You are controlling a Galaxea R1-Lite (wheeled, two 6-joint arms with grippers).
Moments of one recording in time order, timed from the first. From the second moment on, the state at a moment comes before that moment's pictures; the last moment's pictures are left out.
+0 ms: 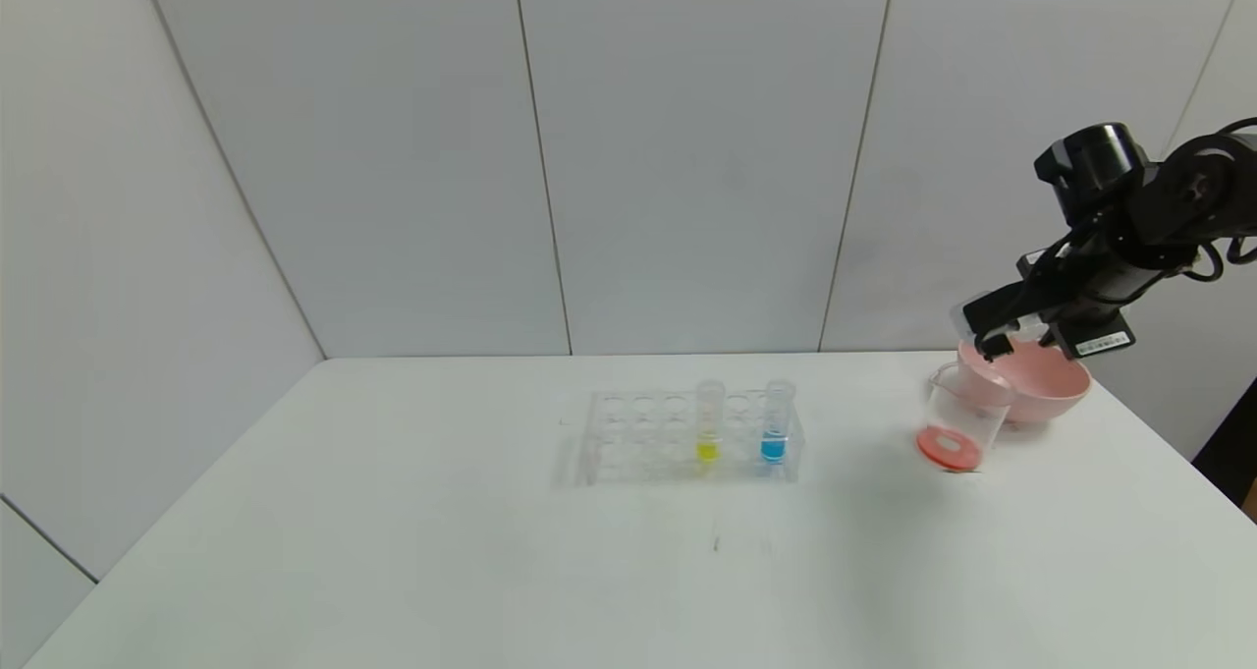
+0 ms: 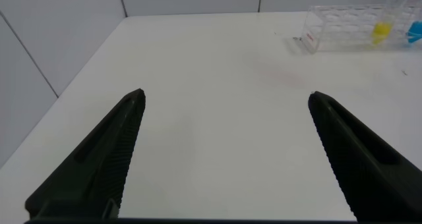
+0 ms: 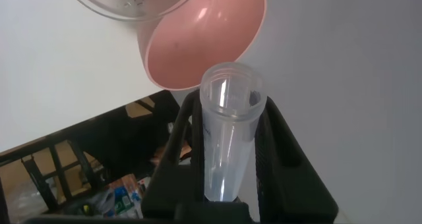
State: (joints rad) left arm 0.00 0.00 0.00 0.00 0.00 0.00; right arm 0.04 2.12 -2.00 0.74 -0.33 -1.71
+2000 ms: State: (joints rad) left arm 0.00 0.00 0.00 0.00 0.00 0.00; right arm -0.02 1.93 -1.99 0.88 0.29 -0.93
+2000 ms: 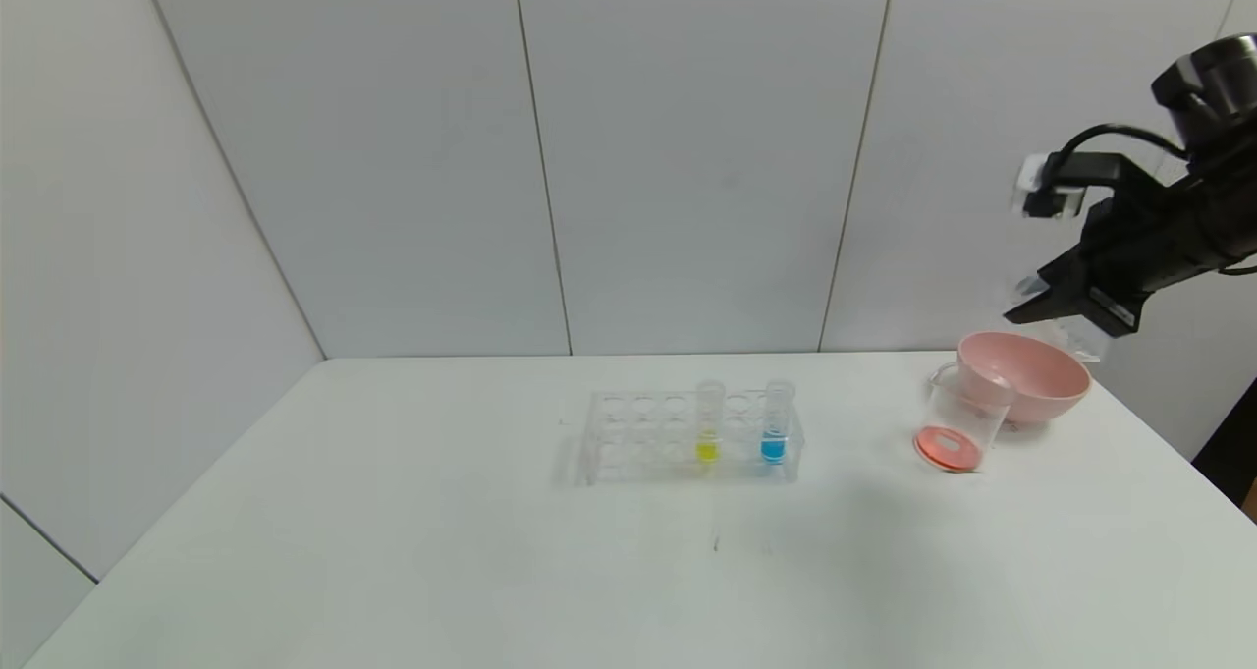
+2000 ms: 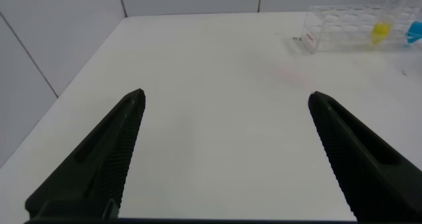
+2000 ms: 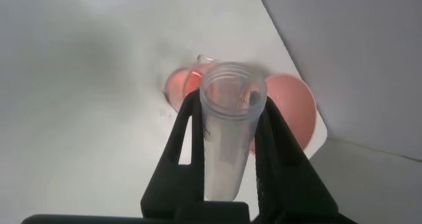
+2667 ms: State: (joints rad) left arm 0.00 0.00 0.00 0.00 0.00 0.00; right arm -0.33 1.71 -1.86 0.81 0.77 -0.43
